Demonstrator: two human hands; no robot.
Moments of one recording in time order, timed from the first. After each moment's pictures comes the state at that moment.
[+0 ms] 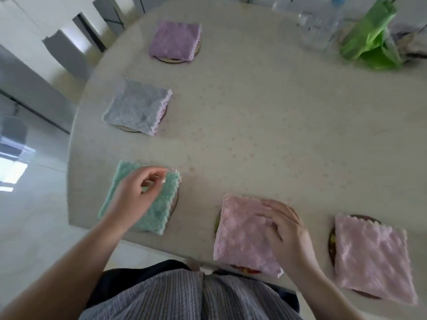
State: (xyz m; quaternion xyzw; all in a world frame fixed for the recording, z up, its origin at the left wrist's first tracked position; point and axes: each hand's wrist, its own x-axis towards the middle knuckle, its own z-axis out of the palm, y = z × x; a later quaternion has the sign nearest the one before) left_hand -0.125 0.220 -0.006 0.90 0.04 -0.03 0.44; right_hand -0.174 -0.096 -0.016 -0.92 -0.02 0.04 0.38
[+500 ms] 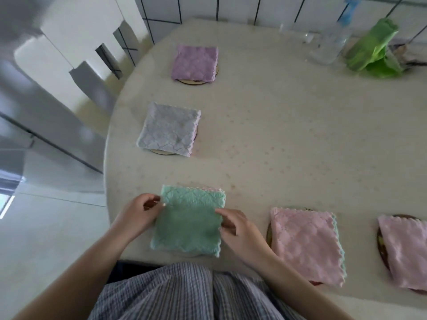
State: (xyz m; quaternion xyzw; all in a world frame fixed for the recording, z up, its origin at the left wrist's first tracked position) left_hand -0.100 0.344 -0.043 0.88 0.15 -0.19 0.42; right_hand -0.147 0.090 -0.022 -0.84 0.01 0.25 0.47
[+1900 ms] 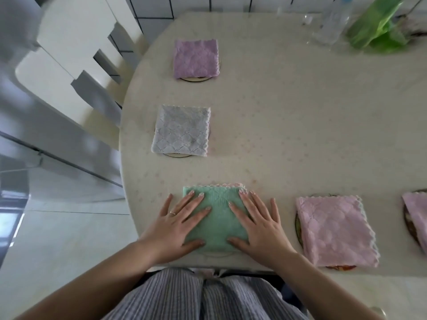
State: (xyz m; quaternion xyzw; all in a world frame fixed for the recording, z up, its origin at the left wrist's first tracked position) left_hand -0.111 0.363 -0.056 0.91 -0.38 -0.15 0.04; right_hand -0.156 0.112 -0.052 -0.98 -0.11 0.16 0.09
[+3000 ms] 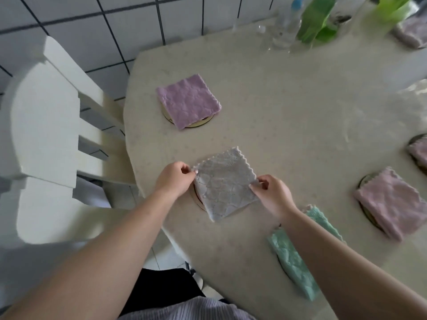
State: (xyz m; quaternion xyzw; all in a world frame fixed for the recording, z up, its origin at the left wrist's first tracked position) left_hand 0.210 0.411 -0.046 0.90 -0.13 -0.28 0.31; right_hand 0.040 0.247 -0.028 -0.82 0.46 0.07 0.34
